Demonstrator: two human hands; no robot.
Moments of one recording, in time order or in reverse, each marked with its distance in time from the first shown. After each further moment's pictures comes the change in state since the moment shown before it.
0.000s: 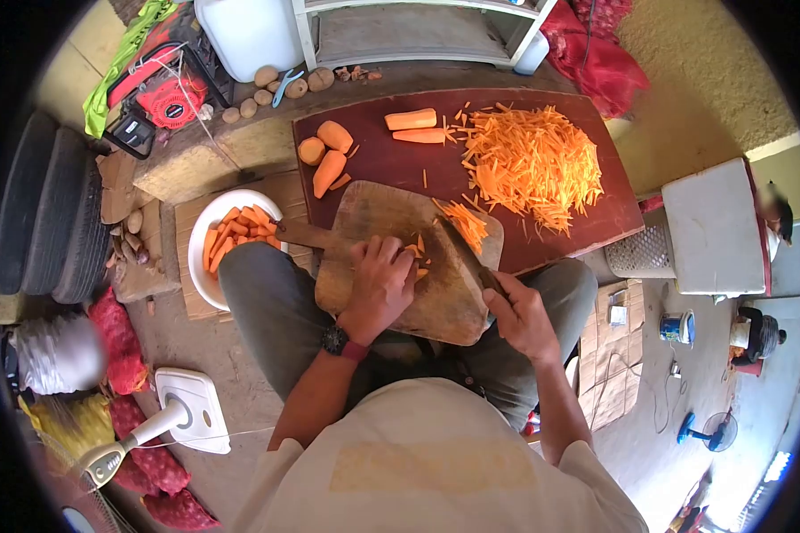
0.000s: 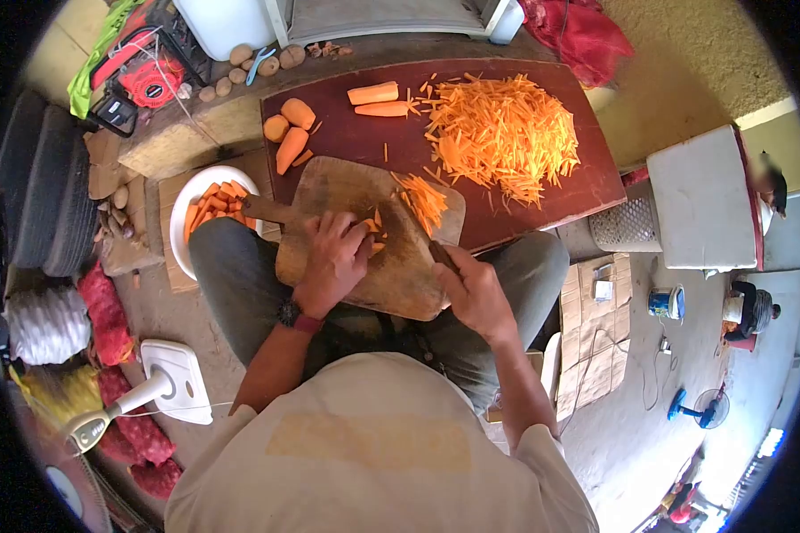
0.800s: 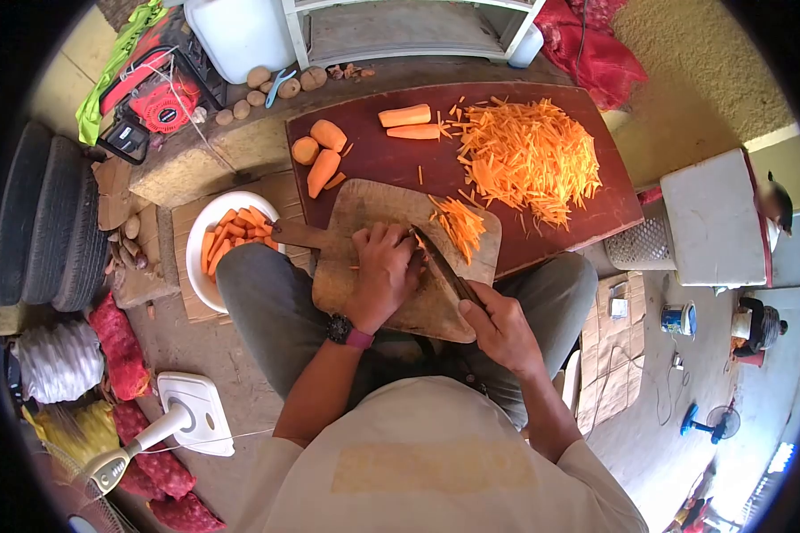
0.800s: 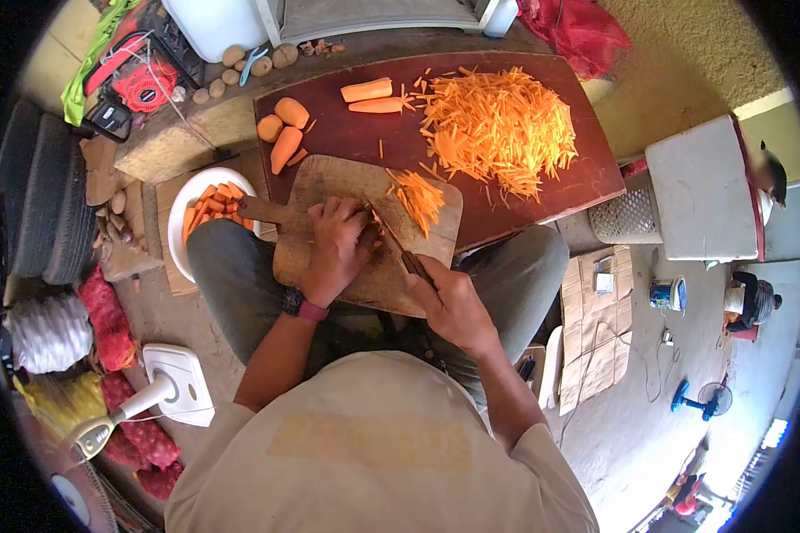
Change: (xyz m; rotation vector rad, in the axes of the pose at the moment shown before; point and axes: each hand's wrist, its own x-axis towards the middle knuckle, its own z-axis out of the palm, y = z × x) left_hand 0.018 -0.002 0.007 -0.078 -0.012 -0.011; right_hand -0.011 -0.022 0.030 0.029 -0.003 -0.039
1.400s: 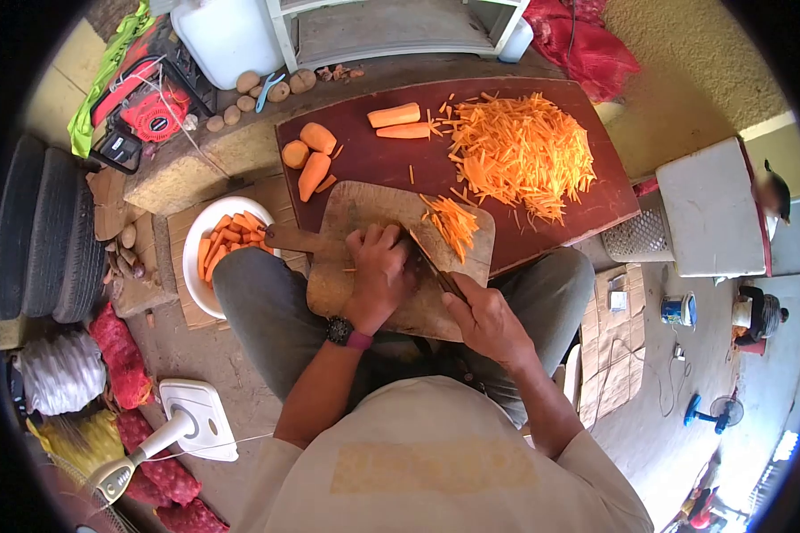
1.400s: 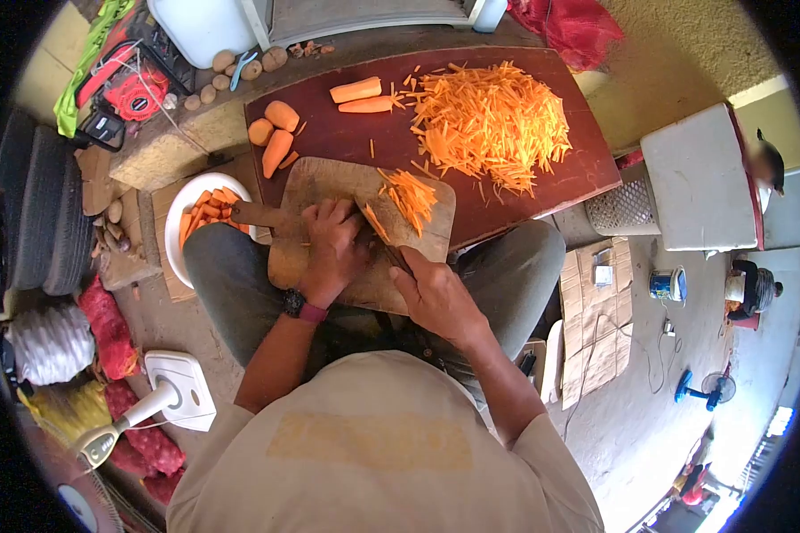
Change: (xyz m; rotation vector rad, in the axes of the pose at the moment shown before) left_hand 0.001 0.002 0.008 0.051 -0.035 -0.011; right_hand 0.014 0.000 0.004 -0.193 -0.075 -0.017
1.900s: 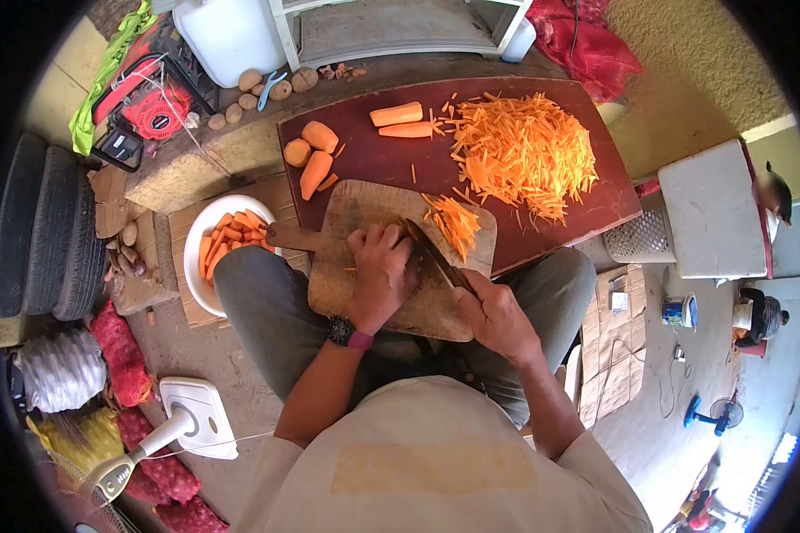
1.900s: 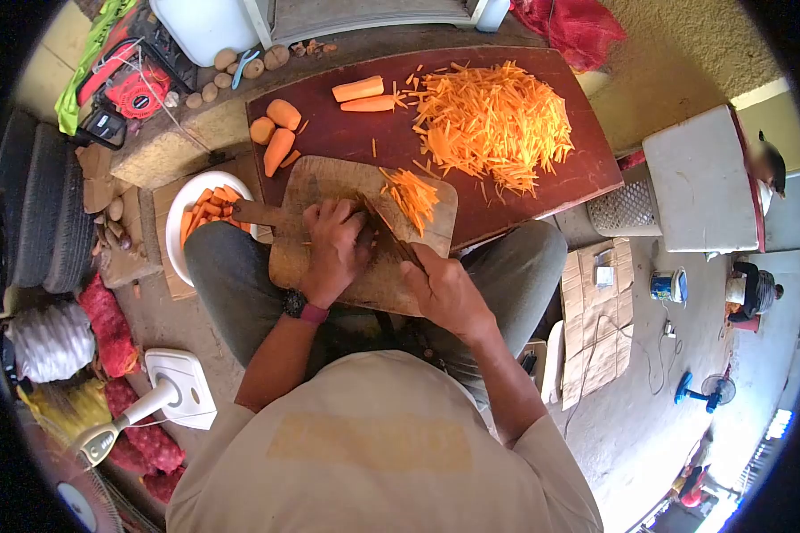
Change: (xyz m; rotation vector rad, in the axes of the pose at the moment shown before) left_hand 0.001 0.007 -0.008 0.014 0.002 -0.019; right_hand 0.000 0.014 -0.006 0.031 0.028 0.005
